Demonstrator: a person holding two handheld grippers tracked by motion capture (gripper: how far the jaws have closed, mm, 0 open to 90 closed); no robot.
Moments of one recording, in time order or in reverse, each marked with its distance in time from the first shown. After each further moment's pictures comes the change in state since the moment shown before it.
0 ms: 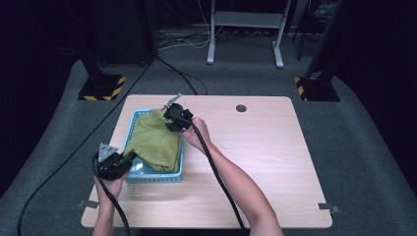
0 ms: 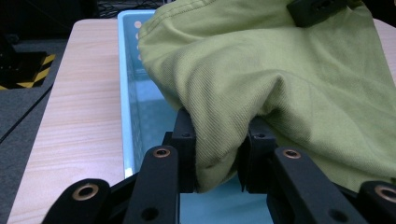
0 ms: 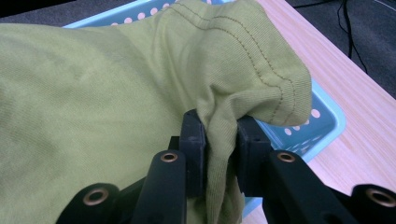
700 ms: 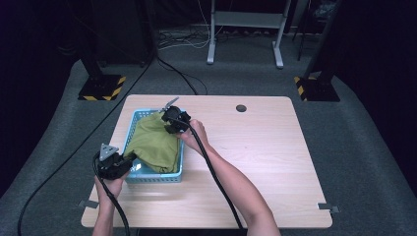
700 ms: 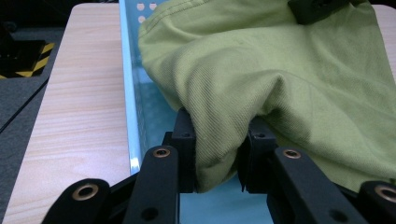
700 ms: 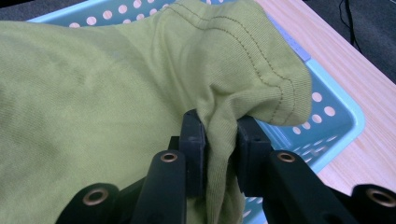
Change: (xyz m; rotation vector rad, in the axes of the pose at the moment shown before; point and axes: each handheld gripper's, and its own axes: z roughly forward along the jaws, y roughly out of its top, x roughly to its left) left arm 0.006 -0.005 0.009 0.046 0.006 -0.005; right arm 0.004 -0.003 0.016 0.023 -0.007 -0.001
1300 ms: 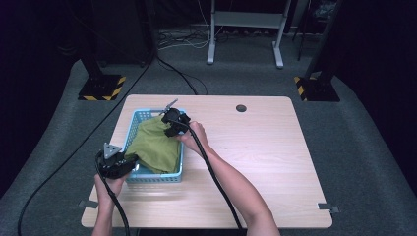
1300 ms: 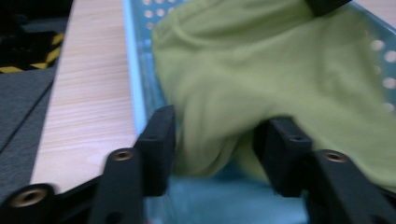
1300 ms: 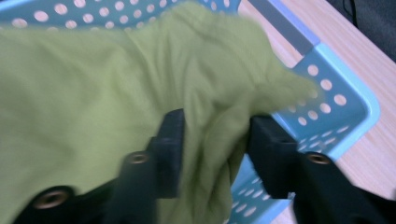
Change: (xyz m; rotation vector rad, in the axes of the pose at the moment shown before) left arm -0.001 0.002 0.006 0.081 0.036 0.059; right arm 0.000 -0.005 0.010 0.040 -0.006 0.006
